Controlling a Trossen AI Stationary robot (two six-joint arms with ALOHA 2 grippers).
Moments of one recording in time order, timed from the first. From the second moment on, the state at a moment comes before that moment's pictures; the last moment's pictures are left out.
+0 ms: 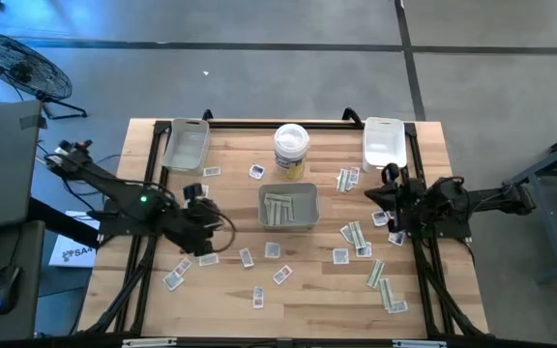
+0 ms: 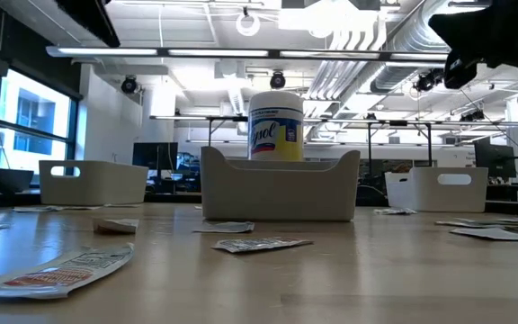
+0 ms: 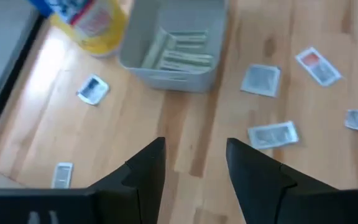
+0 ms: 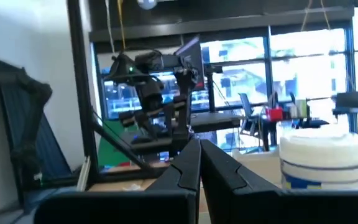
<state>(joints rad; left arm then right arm) -0.52 1.17 1.10 -1.01 -0.58 -0.58 0.09 0.12 0.01 0.42 0.11 0.09</state>
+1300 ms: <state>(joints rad) -0.52 1.06 0.97 -0.93 -0.40 -0.58 0.18 1.32 0.60 -0.57 0.18 0.31</state>
